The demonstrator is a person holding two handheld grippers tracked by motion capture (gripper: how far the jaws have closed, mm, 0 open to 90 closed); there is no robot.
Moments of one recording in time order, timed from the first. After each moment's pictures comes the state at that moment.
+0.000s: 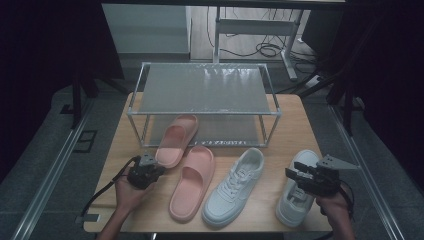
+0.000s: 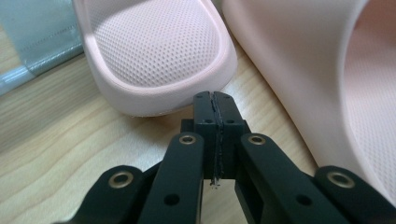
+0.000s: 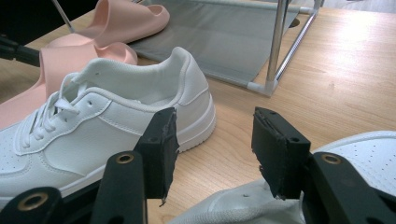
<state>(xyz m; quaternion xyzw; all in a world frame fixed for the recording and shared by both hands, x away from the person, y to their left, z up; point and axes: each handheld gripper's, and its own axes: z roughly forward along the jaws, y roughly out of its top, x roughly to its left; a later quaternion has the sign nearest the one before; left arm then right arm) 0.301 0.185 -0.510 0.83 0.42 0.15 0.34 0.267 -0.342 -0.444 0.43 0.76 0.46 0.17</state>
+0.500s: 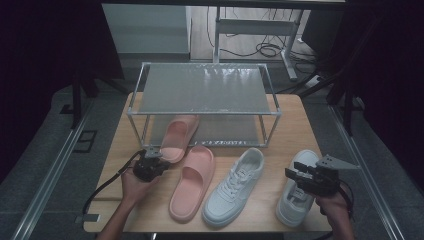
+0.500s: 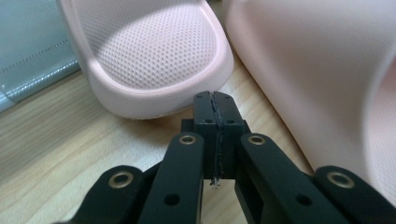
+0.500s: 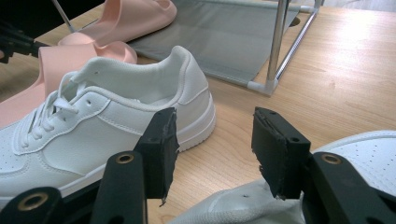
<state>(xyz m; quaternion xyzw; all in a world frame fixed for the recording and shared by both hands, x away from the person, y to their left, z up) 0.326 0.177 -0.514 0.83 0.42 0.13 0.34 0.267 -0.341 -0.446 0.43 0.76 0.46 0.17</state>
